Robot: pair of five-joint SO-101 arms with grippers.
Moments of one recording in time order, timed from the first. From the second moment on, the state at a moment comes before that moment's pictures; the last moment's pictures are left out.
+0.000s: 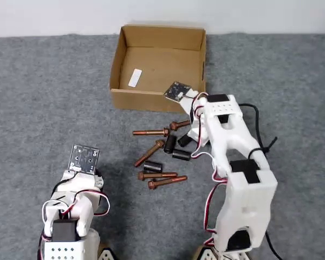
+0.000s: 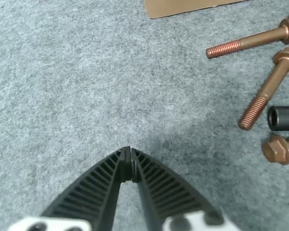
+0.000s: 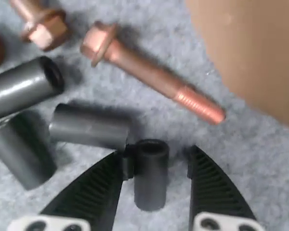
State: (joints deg) left arm -5.3 -101.1 97.0 61.4 -5.3; right arm -9.8 27.3 0.9 61.4 44.6
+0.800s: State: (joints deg) left arm -5.3 -101.1 97.0 61.4 -5.3; right arm -7.6 25.3 -8.8 84.6 44.5
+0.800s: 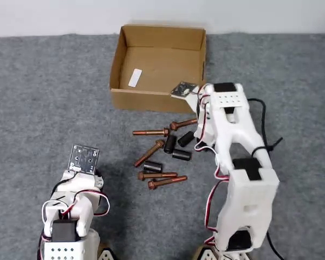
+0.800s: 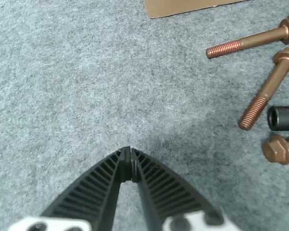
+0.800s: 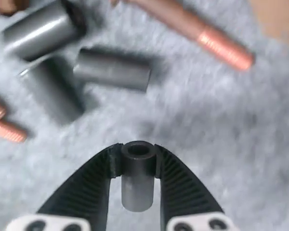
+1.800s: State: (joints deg) left arm -5.3 -101.1 97.0 63.9 -5.3; right arm 2.1 -43.1 17.6 100.3 0.8
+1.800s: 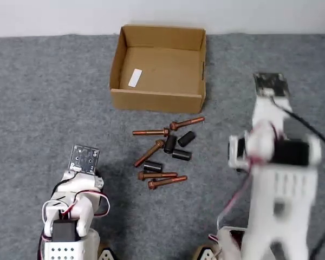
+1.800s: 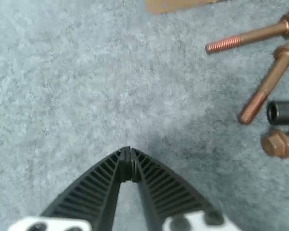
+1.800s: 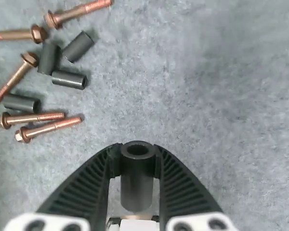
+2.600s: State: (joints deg) left arm -7.4 -93.8 81.5 67.6 -5.3; right arm 7.6 -70.2 36.6 99.7 -10.1
